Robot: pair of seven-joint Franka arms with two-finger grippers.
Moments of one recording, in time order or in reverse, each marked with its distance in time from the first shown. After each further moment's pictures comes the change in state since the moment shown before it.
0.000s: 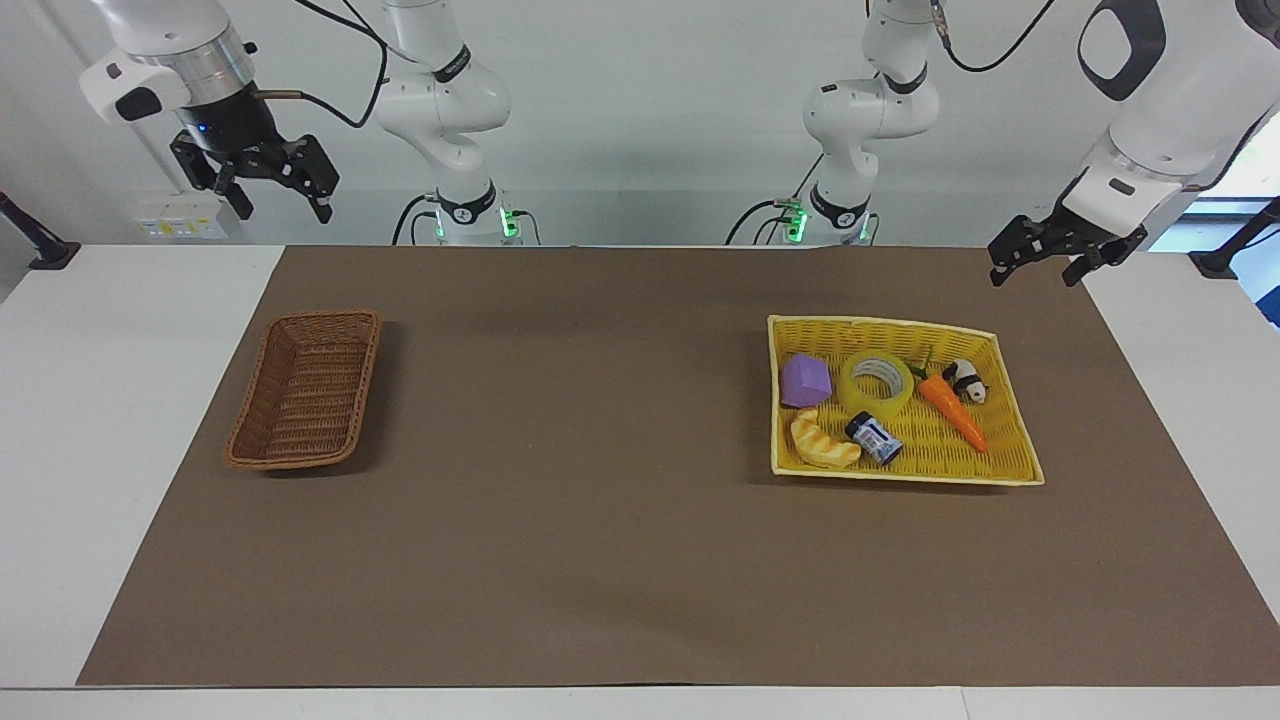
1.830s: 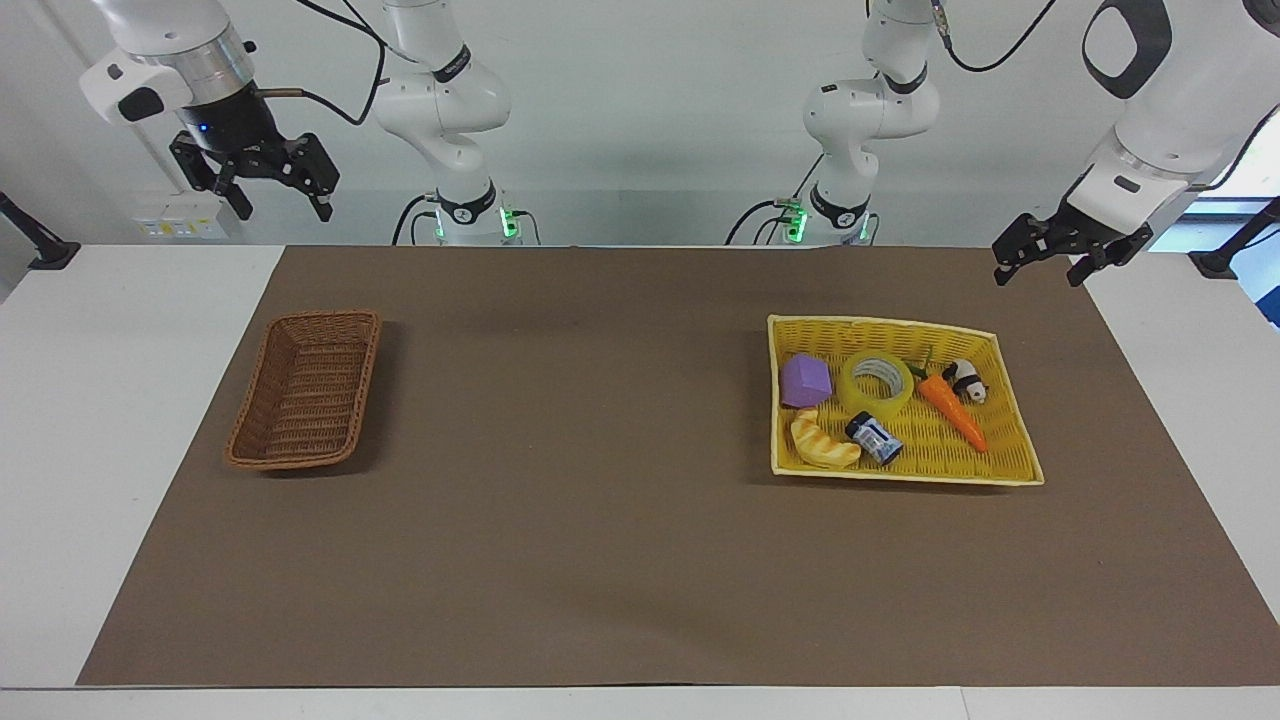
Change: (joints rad) left arm 0.004 0.000 0.009 0.004 -0.001 0.000 0.010; right arm 0.000 -0.004 -0.001 -0.005 0.000 0.000 -0.010
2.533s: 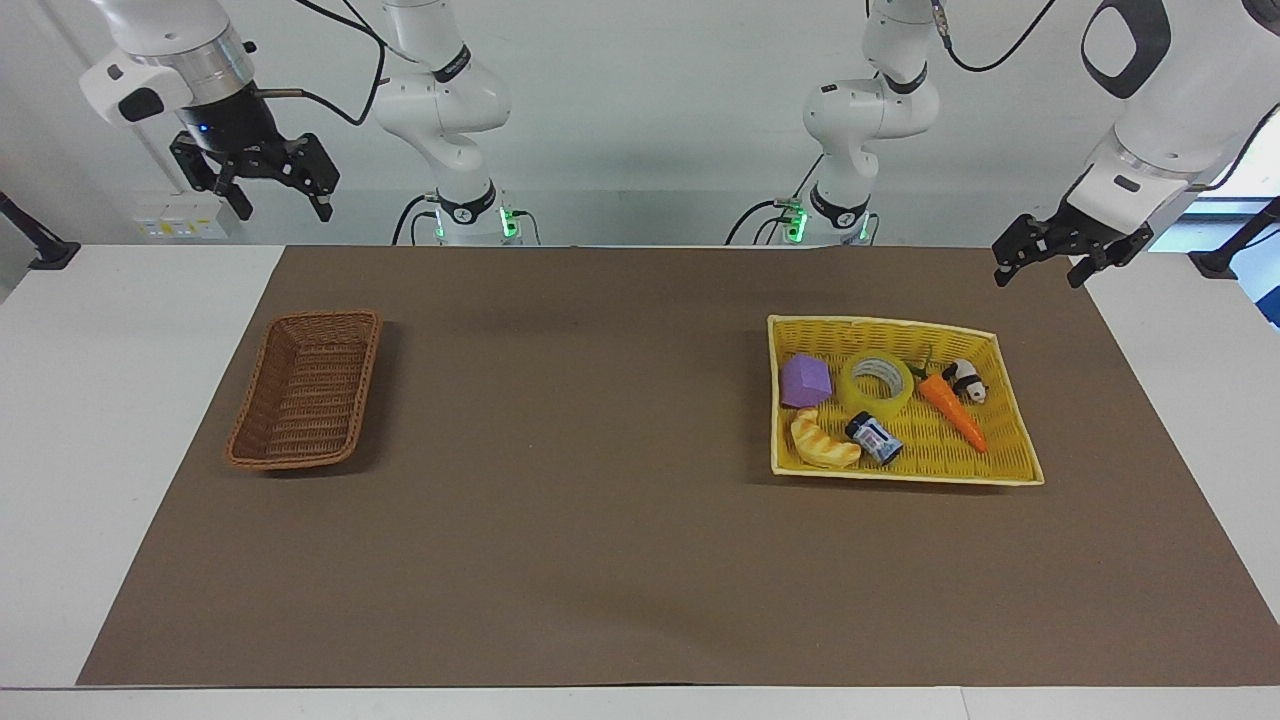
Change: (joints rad) left arm -0.002 0.000 -0.008 0.000 0.000 0.020 0.000; right arm 0.000 0.000 0.000 -0.001 0.000 0.000 0.000
